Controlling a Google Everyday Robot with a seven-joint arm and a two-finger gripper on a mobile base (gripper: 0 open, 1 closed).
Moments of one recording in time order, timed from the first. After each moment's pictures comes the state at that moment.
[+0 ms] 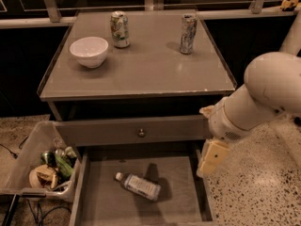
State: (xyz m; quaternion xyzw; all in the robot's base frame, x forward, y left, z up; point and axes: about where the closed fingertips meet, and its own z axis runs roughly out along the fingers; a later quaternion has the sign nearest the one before) arm 0.445 -0.157 0.775 -0.61 0.77 0.07 0.19
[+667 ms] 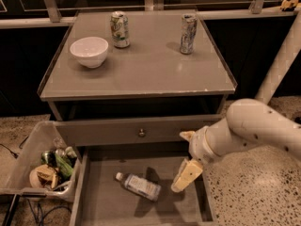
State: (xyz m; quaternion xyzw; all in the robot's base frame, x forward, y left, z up) arm 0.449 -0.102 0.672 -0.56 0.77 0.20 0.23
